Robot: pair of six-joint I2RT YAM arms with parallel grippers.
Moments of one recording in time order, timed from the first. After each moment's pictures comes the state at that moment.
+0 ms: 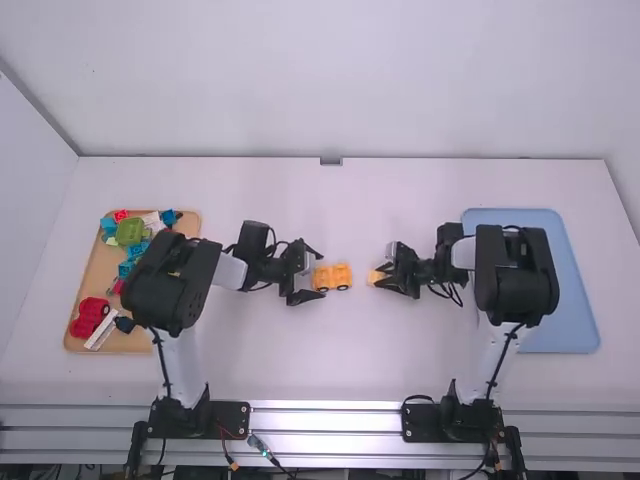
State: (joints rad) left arm -0.22 2.02 0.76 0.37 1.04 0.88; right arm -0.03 2.09 0.95 -0.42 -1.08 -1.42
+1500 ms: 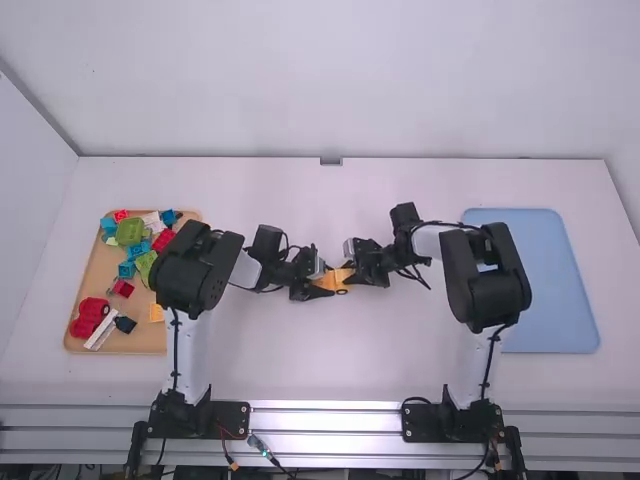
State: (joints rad) left arm -0.27 2.17 0.84 0.43 1.05 0.86; right arm 0.23 2.07 1.07 -0.44 -0.99 -1.39
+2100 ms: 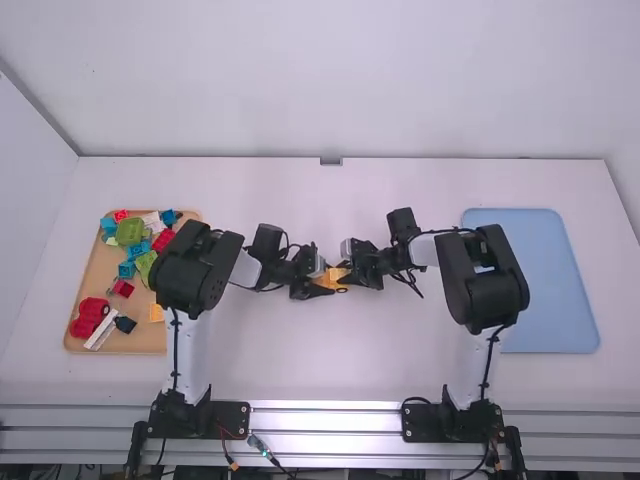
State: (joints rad) left arm -0.27 2.17 0.85 0.43 1.05 0.84; right arm 0.25 2.07 1.00 -0.24 -1.01 -1.21
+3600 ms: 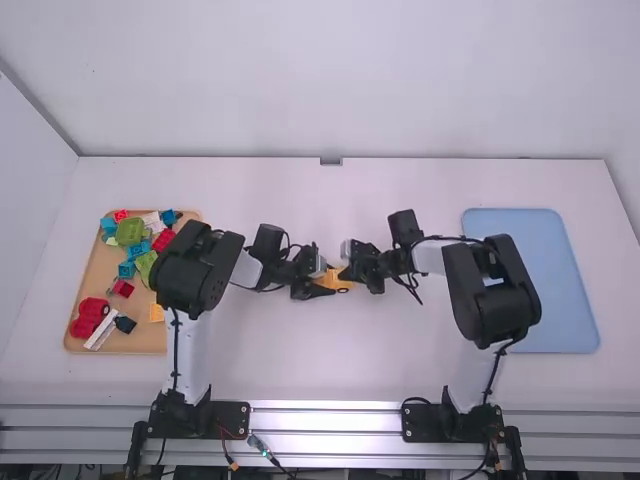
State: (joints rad) left arm -0.27 2.17 0.85 0.43 1.04 0.83; right arm 0.26 1.97 0.92 -0.22 -0.95 -1.14
